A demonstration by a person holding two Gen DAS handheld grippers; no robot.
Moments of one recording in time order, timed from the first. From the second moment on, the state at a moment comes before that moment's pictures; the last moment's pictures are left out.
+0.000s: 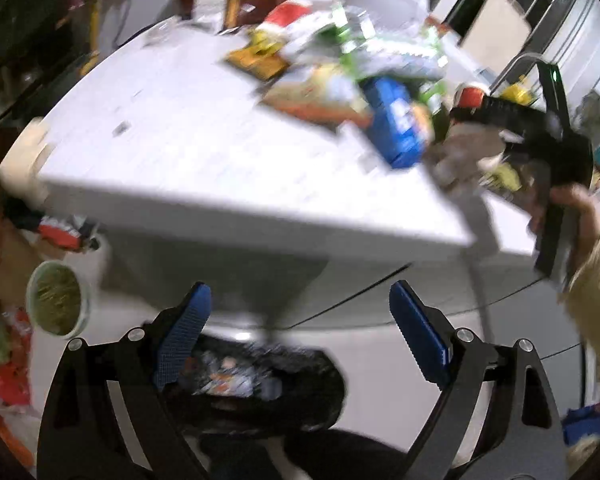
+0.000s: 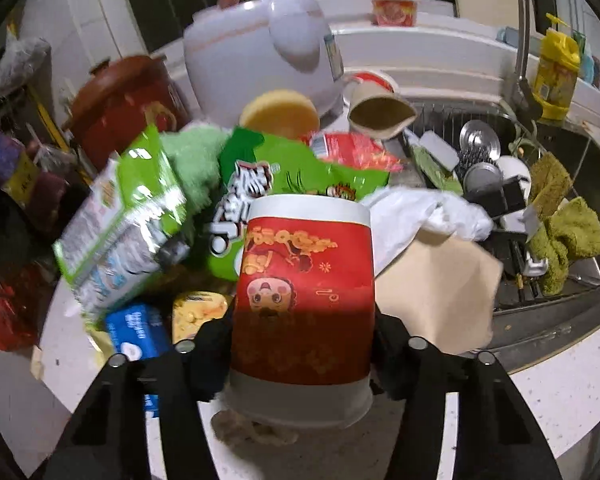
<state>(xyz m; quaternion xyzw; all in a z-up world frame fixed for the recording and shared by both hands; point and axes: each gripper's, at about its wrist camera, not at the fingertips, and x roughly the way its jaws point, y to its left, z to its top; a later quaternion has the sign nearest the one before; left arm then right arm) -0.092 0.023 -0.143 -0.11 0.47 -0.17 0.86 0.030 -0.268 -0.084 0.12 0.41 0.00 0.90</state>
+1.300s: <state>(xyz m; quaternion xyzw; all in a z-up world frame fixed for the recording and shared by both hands) 0.005 -0.068 -0.097 -0.14 0.44 -0.14 0.88 -0.048 -0.291 -0.047 0.18 0.37 0.08 0.91</state>
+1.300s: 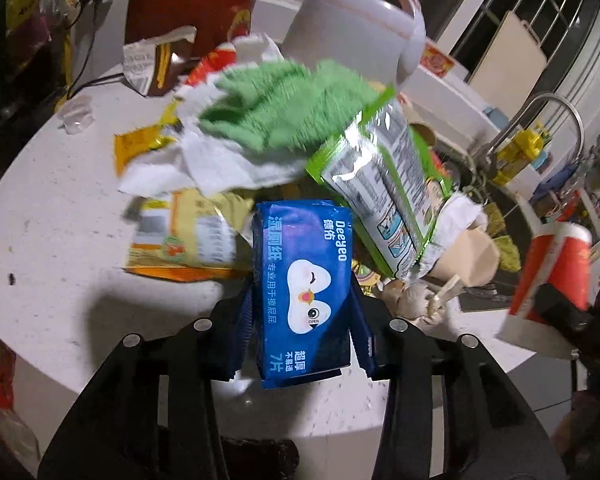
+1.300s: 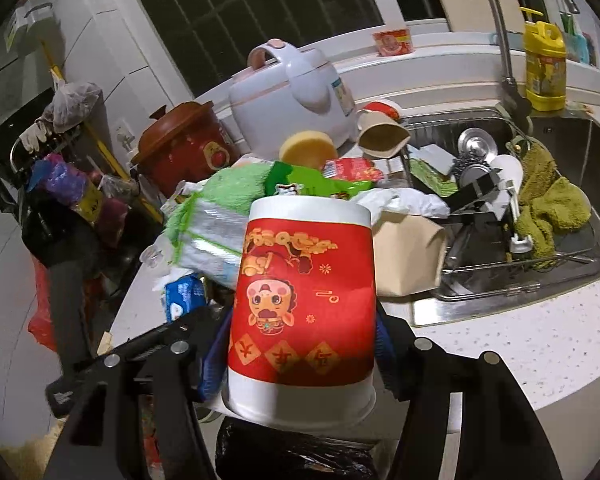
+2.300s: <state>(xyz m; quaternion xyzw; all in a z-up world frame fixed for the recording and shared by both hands) -0.143 0.094 -0.387 -0.09 0.68 -0.11 0.72 -0.130 -0.067 -0.386 0.03 0.71 0.20 0.67</state>
